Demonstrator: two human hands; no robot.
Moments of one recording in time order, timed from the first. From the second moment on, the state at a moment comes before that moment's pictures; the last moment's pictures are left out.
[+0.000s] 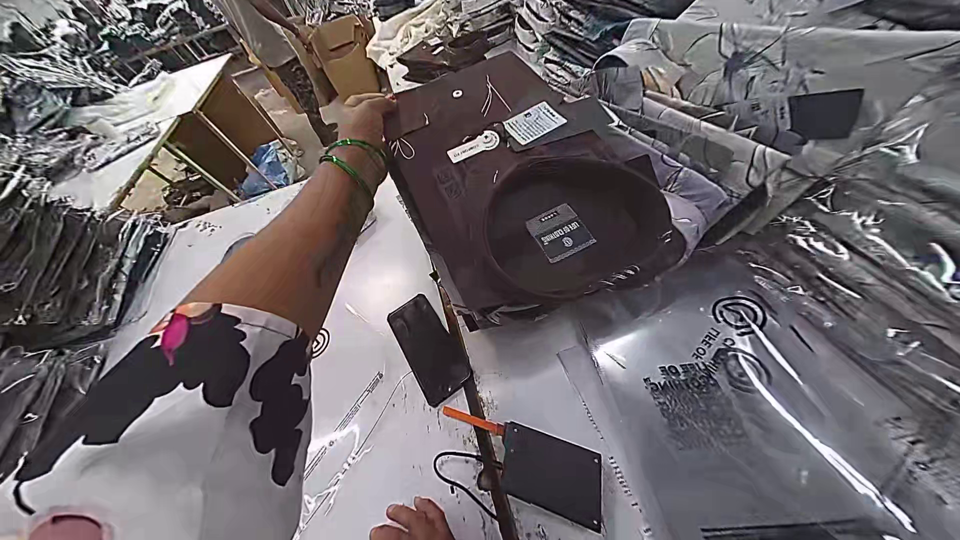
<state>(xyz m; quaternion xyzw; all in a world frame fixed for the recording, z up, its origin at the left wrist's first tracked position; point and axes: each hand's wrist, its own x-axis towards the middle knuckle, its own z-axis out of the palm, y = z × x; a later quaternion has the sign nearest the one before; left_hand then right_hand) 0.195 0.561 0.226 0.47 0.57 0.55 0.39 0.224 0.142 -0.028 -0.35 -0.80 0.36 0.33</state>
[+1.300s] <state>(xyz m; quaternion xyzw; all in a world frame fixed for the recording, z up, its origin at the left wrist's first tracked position) 0.031 0.037 0.053 0.59 0.69 0.13 0.39 0.232 0.108 0.024 -0.53 -0.31 0.70 0.38</state>
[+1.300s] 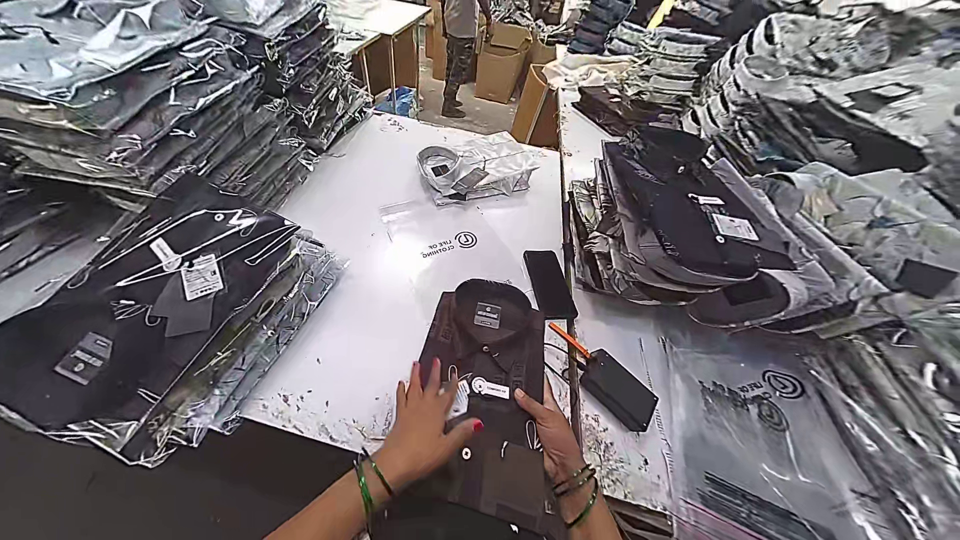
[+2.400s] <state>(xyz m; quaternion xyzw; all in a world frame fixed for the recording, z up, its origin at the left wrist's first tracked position) -0.092 0.234 0.084 0.57 0.76 0.17 0.26 0.250 0.100 0.016 -0.40 -0.32 0.69 0.52</state>
